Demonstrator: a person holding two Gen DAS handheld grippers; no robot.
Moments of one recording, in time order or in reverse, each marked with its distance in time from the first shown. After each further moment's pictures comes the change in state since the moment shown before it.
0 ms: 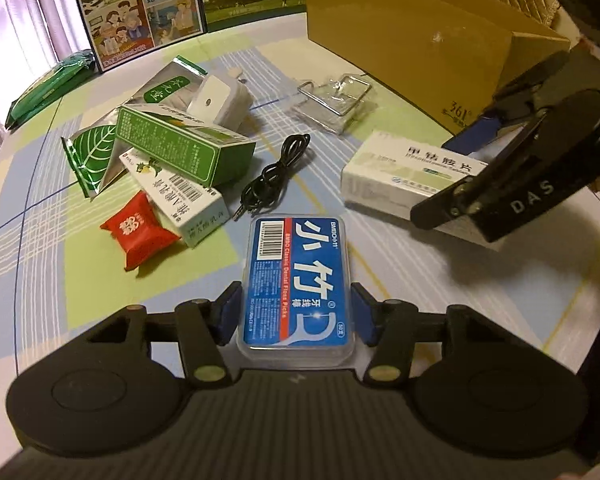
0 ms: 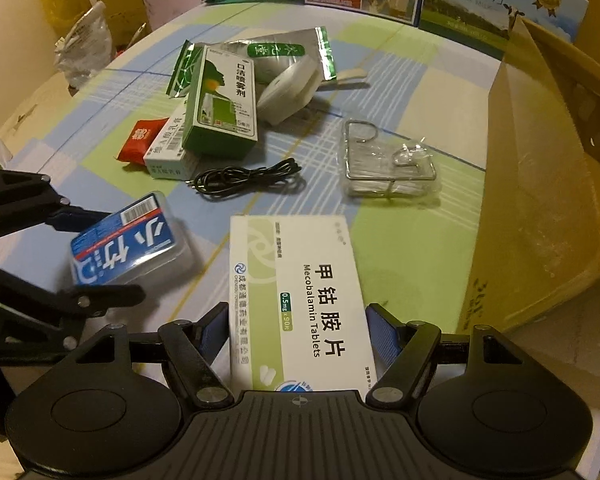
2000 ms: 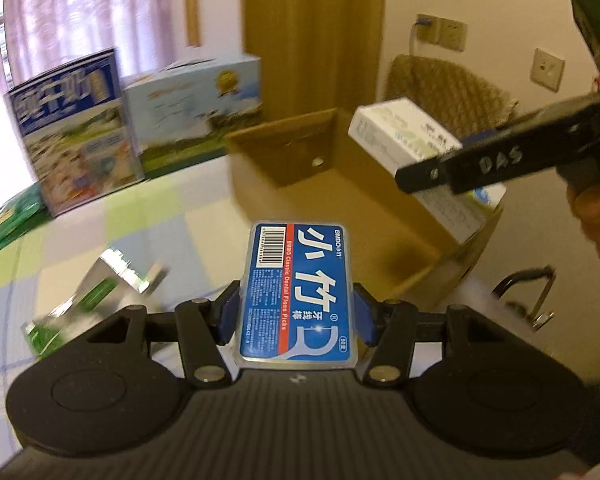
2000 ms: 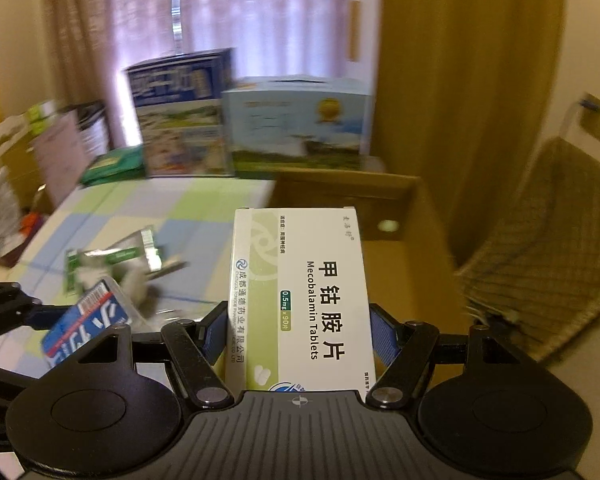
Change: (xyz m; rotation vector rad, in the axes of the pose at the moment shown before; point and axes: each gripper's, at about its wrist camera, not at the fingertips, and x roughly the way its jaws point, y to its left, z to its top) left arm -0.051 -0.097 0.171 0.029 -0.223 -0.087; right arm -0.174 -0.119 0.035 0.289 -0.323 -0.260
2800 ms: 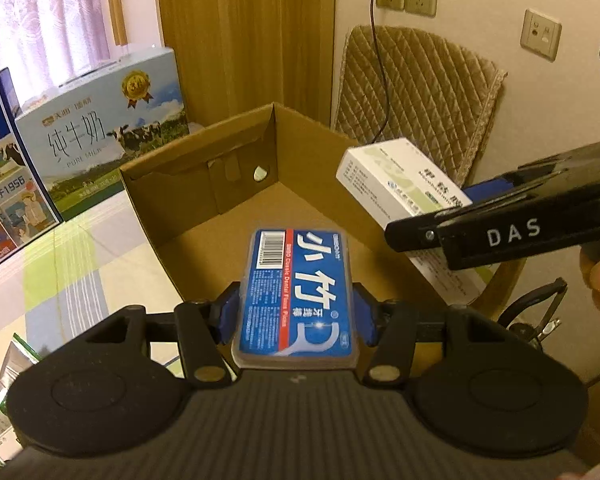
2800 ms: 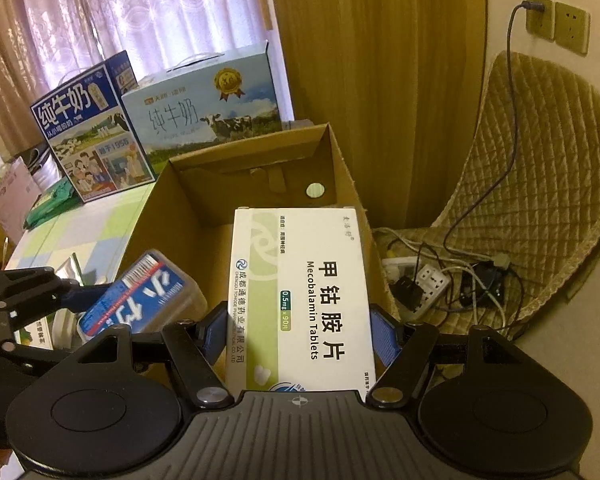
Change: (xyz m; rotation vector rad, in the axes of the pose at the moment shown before) left arm 0.125 -0.040 0.053 0.106 0.057 -0.078; right arm 0.054 -0.104 -0.010 0.221 0.053 -0.009
